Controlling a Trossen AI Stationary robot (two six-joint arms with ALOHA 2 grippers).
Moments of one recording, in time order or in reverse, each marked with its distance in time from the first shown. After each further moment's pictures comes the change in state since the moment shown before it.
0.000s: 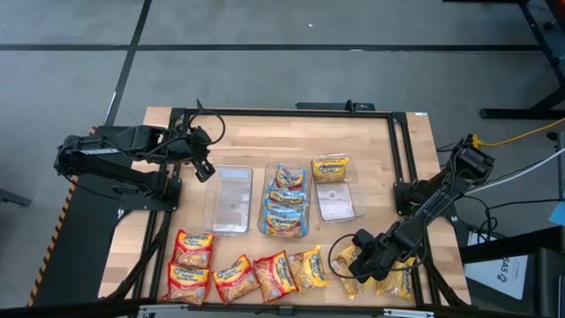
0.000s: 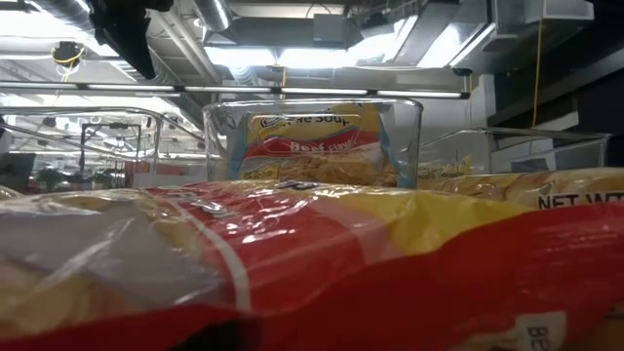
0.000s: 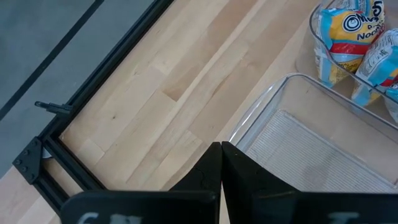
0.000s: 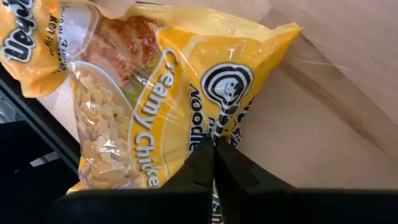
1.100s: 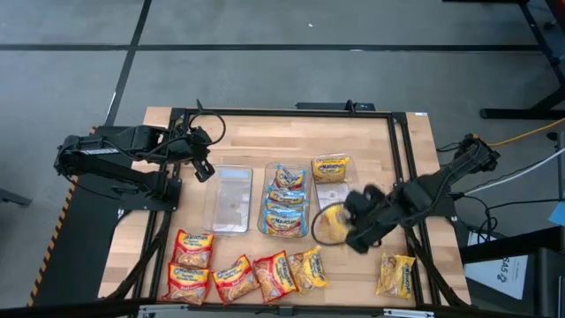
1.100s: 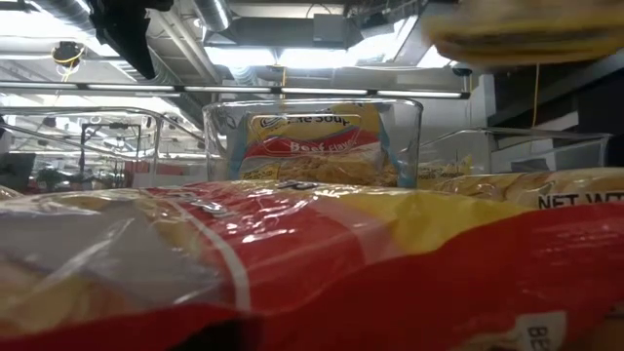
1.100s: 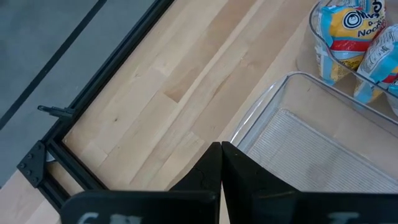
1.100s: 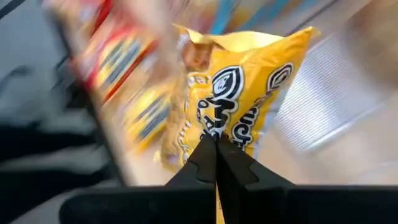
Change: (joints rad) left arm 0.000 0.000 0.000 0.000 -0.003 0.023; right arm -0.273 -0.113 0.682 -0.762 0.207 -0.686
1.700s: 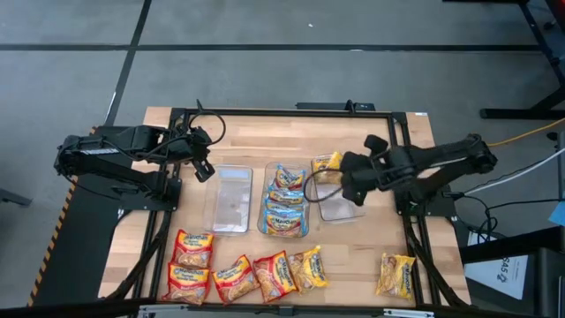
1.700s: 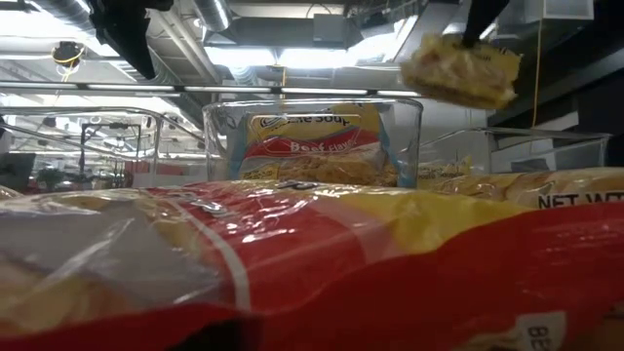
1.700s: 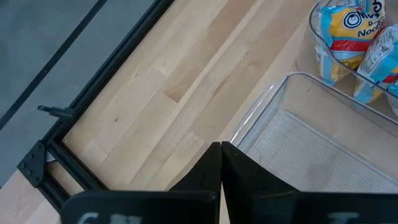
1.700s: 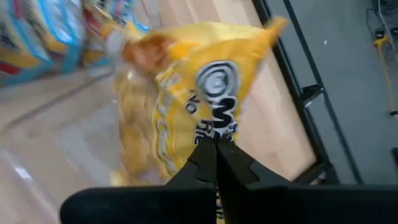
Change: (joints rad) left arm 0.000 0.000 0.000 0.000 0.000 0.000; right arm -0.323 0.023 0.093 -0.342 0.309 -0.461
